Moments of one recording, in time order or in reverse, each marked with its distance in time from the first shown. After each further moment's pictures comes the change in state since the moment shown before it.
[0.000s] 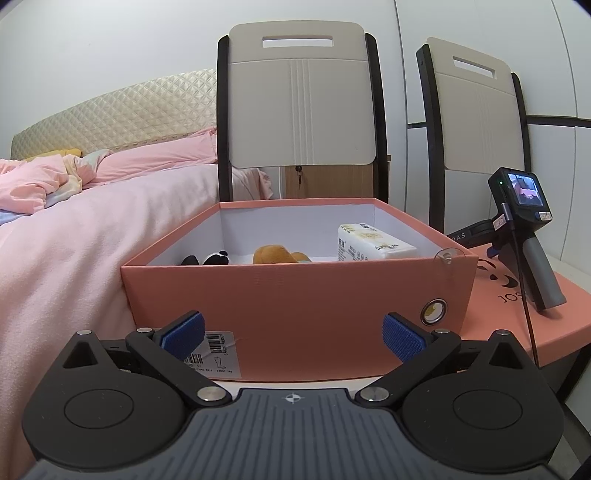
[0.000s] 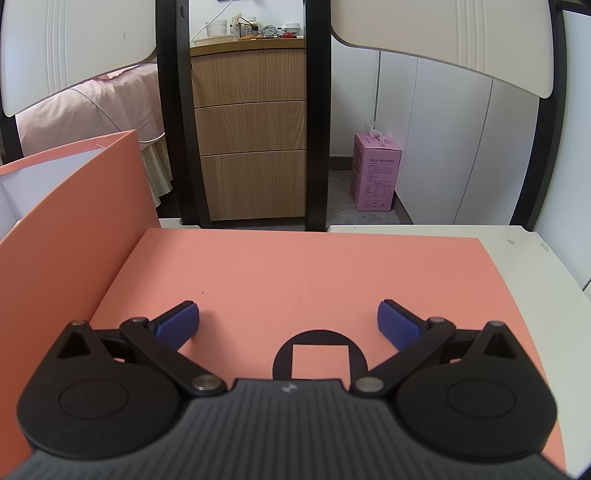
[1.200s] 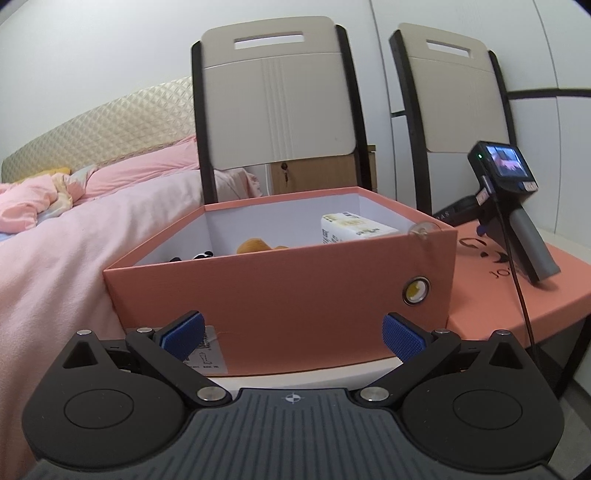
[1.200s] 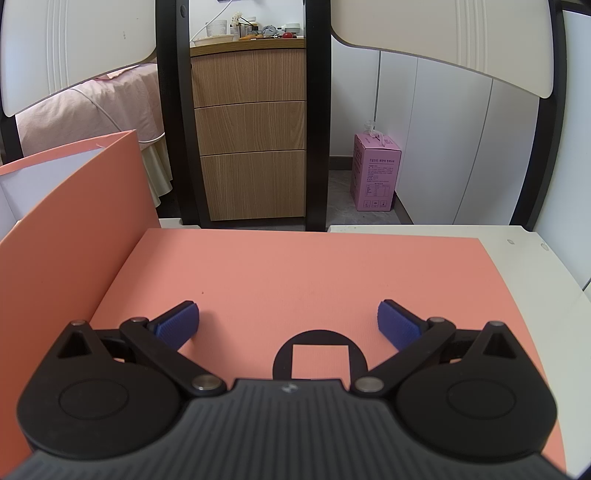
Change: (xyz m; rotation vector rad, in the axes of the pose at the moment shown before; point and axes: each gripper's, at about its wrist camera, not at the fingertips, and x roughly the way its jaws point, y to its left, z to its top) left arm -0.004 -0.023 -0.013 0.100 -0.004 -0.003; right arm 0.000 0.000 0.000 0.000 0.000 0.000
